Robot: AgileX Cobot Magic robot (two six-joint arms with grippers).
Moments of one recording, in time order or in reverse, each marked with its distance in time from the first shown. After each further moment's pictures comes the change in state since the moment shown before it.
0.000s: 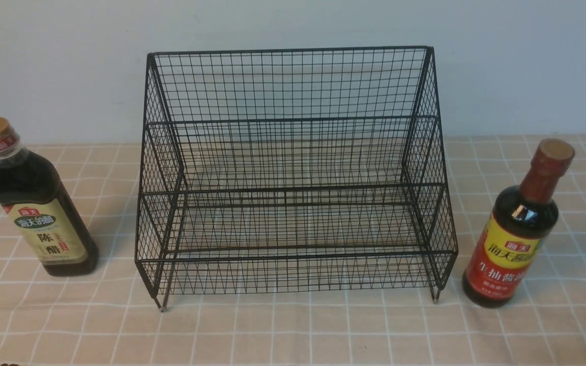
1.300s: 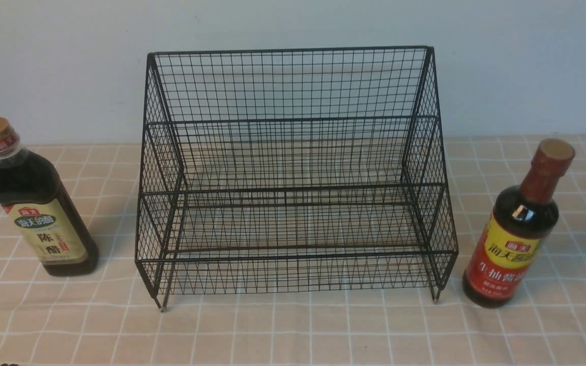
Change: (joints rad) right arm 0.000 0.369 -0.446 0.196 -0.382 0.051; left arm 0.000 0.000 0.000 0.000 0.000 0.000
